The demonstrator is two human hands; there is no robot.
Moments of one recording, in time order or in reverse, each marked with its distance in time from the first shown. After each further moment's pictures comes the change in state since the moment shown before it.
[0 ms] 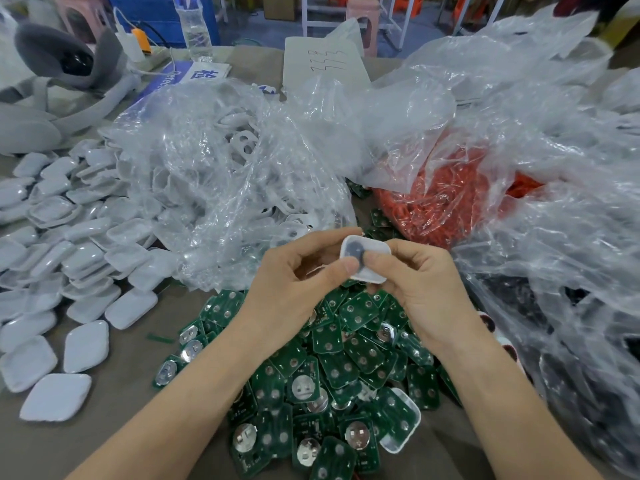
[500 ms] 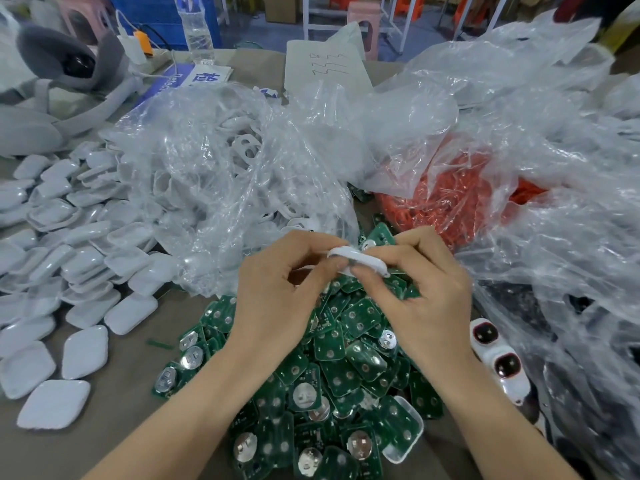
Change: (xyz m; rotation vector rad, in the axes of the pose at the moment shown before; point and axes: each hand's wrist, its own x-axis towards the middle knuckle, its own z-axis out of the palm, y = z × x) left_hand -0.002 -0.002 0.001 0.352 0.271 0.253; right_hand -0.005 0.007 0.007 -0.746 0.279 -0.802
